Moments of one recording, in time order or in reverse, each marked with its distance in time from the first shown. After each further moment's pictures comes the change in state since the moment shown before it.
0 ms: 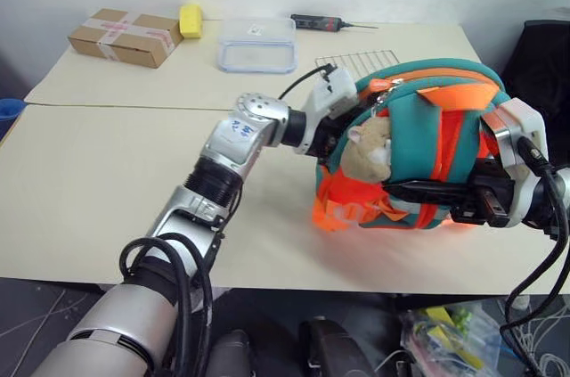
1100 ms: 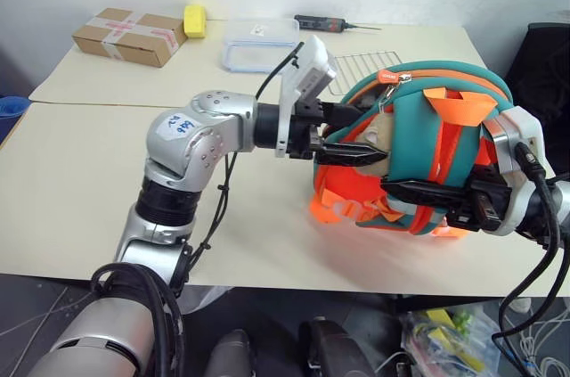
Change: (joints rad) left arm 0.126 0.104 0.132 -0.519 -0.318 0.399 0.150; right arm 0.065 0.030 -0.044 -0.038 0.094 -0.002 -0.165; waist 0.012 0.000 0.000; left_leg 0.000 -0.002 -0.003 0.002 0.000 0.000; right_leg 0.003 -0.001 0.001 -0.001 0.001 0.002
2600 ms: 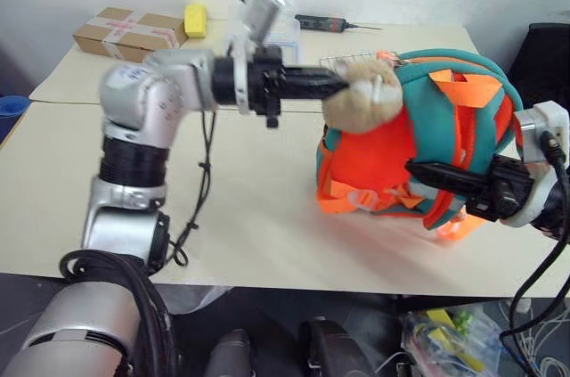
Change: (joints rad) left arm -0.219 0.140 0.093 0.325 -0.074 -0.027 -0.188; right arm 0.054 -0.015 -0.093 0.086 0.020 -0.014 -0.066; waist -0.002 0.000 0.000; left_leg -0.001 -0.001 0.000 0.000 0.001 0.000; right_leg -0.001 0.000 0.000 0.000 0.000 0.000
